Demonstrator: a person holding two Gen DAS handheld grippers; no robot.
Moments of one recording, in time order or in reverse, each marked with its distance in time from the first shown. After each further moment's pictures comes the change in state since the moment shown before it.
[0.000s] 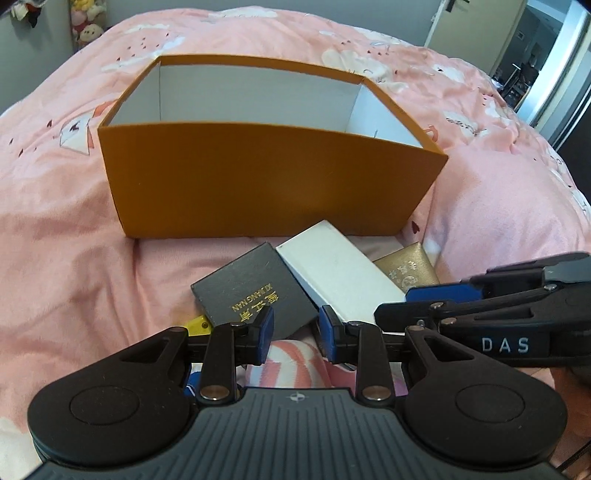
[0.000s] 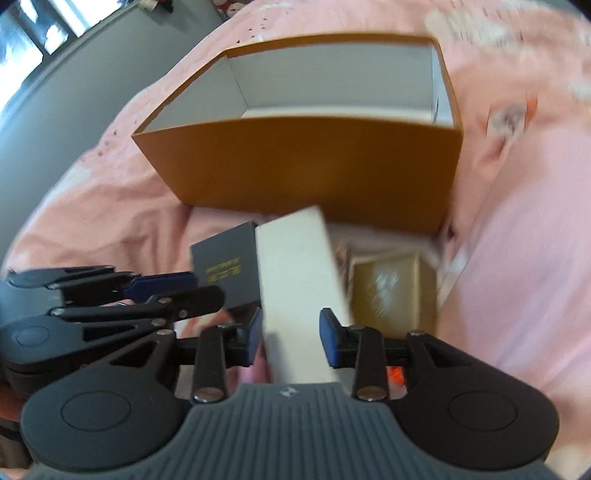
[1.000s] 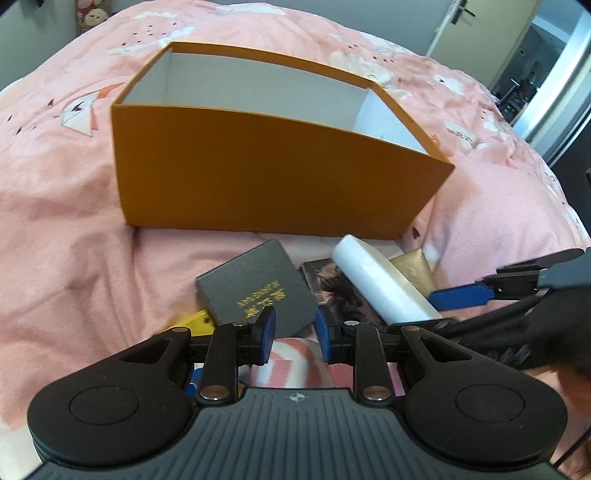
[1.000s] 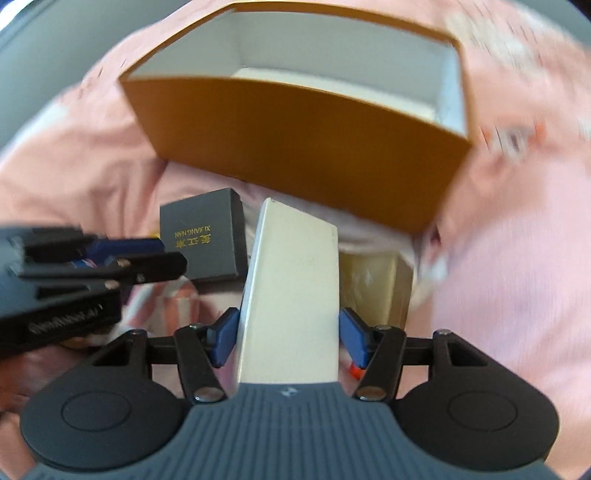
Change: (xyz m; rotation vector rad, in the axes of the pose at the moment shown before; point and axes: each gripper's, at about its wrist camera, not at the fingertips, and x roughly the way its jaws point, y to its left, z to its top) left arm 0.001 0.015 -0.004 -0.038 -0.005 -0.056; right arm 0.016 -0.017 0.013 -0.050 0.139 -0.075
